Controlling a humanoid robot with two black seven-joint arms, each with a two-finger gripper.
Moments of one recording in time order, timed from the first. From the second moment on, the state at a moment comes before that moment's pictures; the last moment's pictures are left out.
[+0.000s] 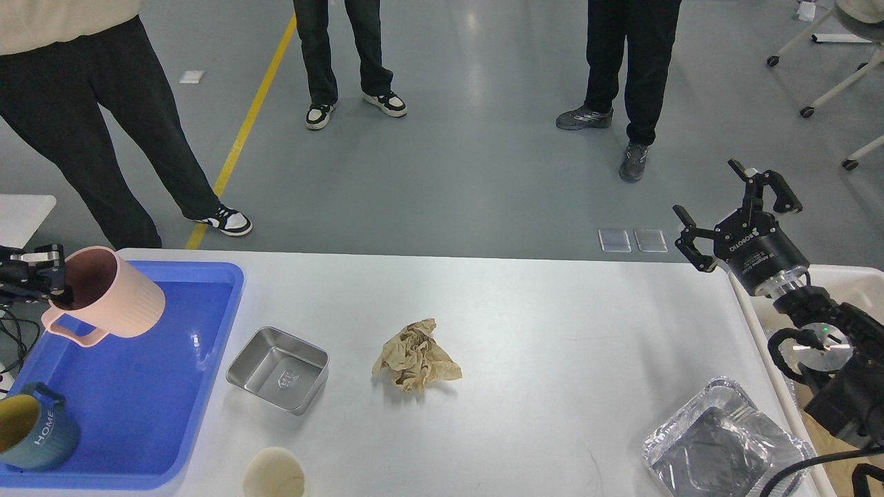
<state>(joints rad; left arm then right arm) -0.64 1.07 -0.92 -1.36 0.72 -0.96 0.83 0.67 -0.36 0.89 0.39 -0.12 0.79 0.37</state>
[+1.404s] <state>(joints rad) -0.05 0.61 -1.56 -1.28 1.21 -0.96 0.83 0.64 -0.36 0.89 0.39 -0.12 0.79 0.37</state>
